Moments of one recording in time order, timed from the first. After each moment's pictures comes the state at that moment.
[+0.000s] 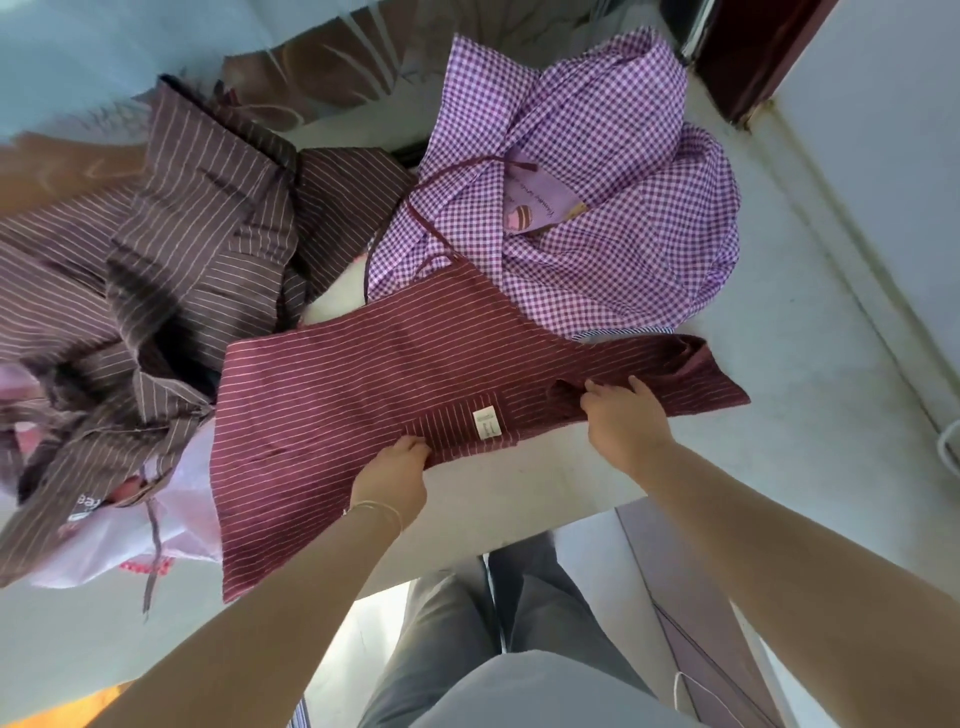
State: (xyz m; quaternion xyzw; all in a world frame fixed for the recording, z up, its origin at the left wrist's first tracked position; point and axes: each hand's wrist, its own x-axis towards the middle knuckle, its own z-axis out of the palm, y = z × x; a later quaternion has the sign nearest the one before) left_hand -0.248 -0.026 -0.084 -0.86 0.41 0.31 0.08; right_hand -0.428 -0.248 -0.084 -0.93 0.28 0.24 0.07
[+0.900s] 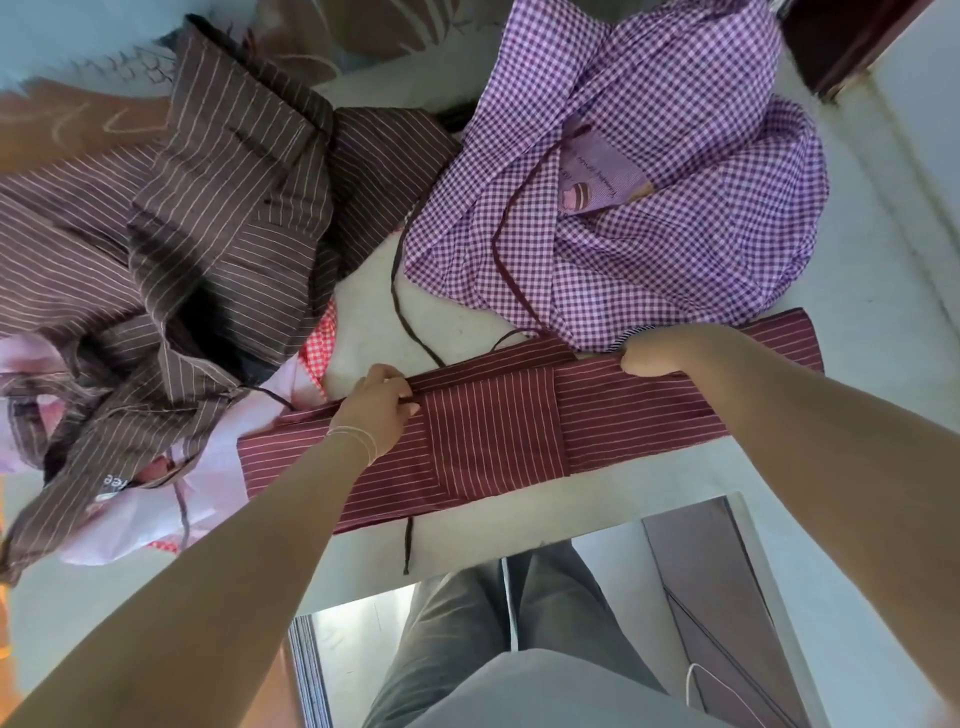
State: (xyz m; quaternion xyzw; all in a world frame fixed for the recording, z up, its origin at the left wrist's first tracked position) left_hand -0.145 -0.025 -0.096 -0.87 0.38 0.31 -0.02; right_hand -0.340 -0.315 -0.066 -0.78 0.33 0.48 0.22
